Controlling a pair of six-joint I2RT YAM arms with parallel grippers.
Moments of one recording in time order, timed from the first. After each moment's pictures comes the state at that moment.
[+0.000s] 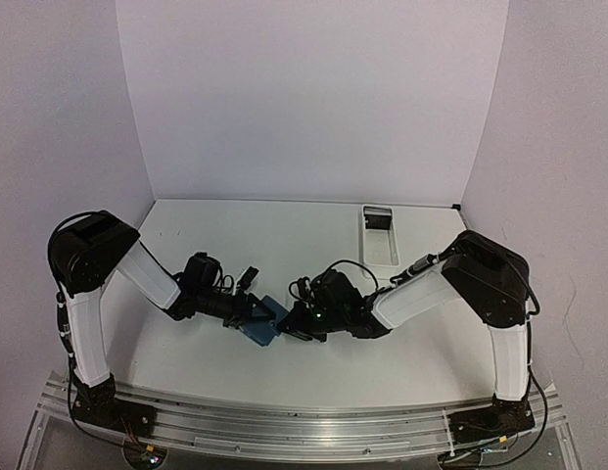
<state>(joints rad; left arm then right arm) -0.58 1.98 0.71 0.60 0.84 -0.70 0.97 2.10 1.07 0.37 -0.23 1.02</state>
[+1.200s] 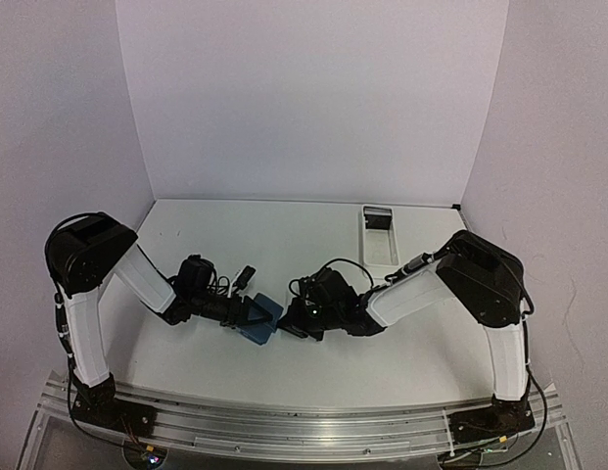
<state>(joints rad) -0.57 1.97 0.65 0.69 0.87 -0.59 0.98 2.14 1.13 0.34 -0.18 1.12</state>
